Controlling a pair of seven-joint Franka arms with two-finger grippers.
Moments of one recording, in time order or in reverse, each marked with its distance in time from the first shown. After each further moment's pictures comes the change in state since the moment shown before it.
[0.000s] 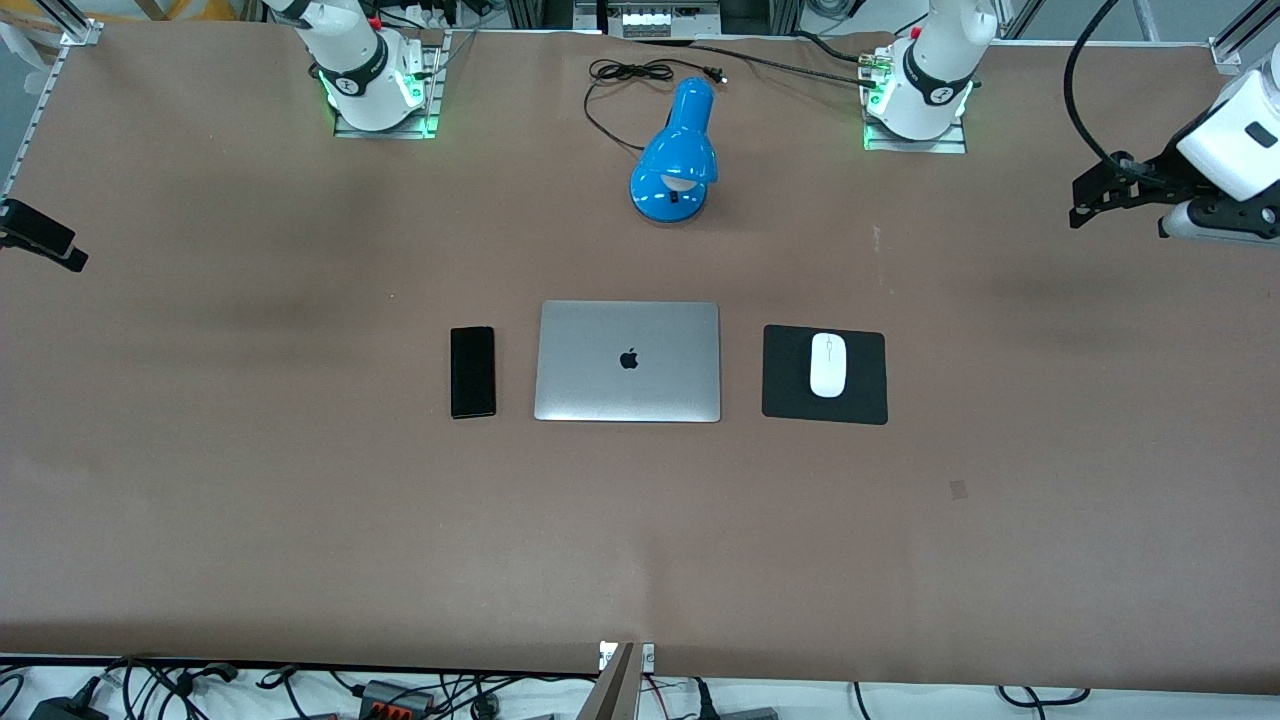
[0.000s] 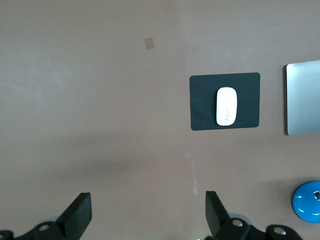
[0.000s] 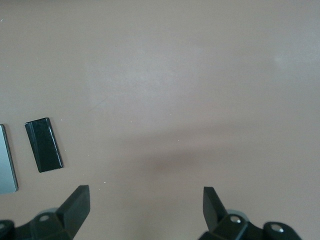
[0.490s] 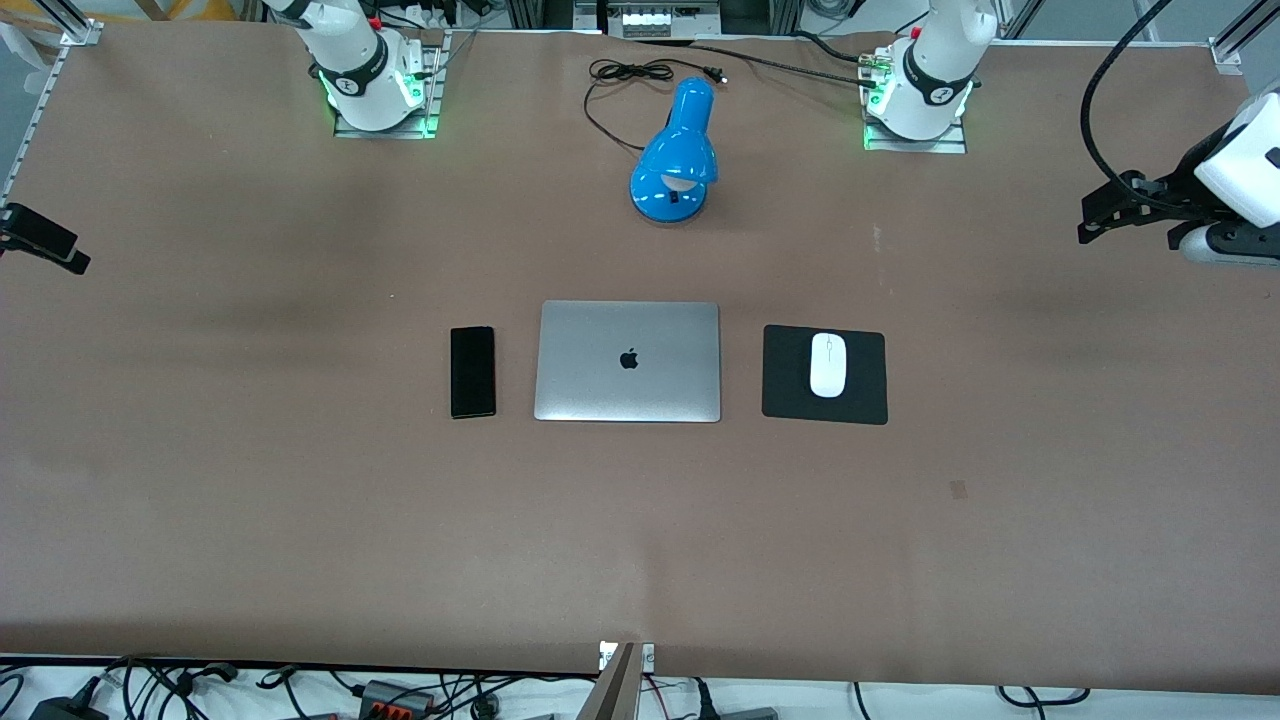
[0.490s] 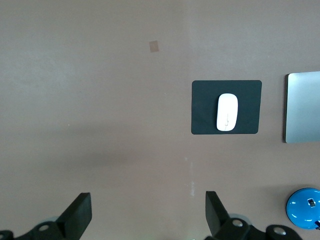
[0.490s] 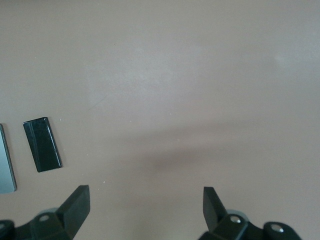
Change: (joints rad) left arm 0.003 0.074 0.002 0.108 0.000 -0.055 -0.035; right arm -0.001 0.010 -0.001 0.000 0.000 0.001 -0.002
